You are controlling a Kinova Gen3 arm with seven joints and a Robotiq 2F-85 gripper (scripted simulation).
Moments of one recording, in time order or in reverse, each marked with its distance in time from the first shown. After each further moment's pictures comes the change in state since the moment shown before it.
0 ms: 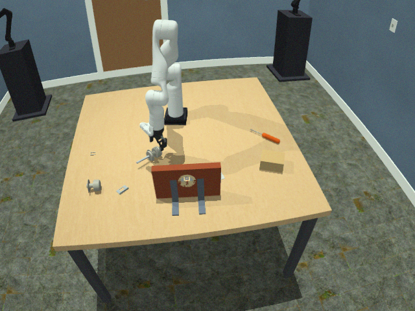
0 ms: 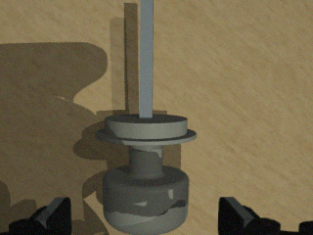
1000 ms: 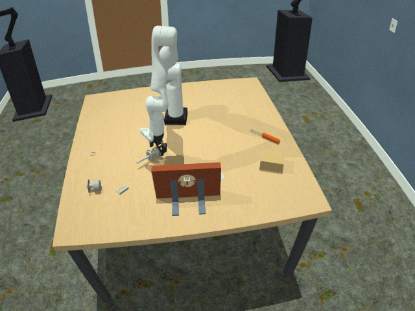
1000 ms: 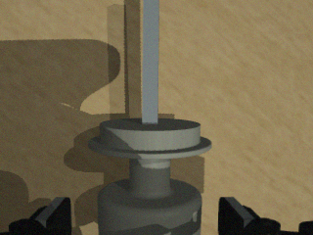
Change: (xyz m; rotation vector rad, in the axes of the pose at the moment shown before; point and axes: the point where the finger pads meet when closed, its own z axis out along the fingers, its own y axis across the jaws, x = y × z) arm 0.001 -0.002 0.036 0.006 0.005 -0.001
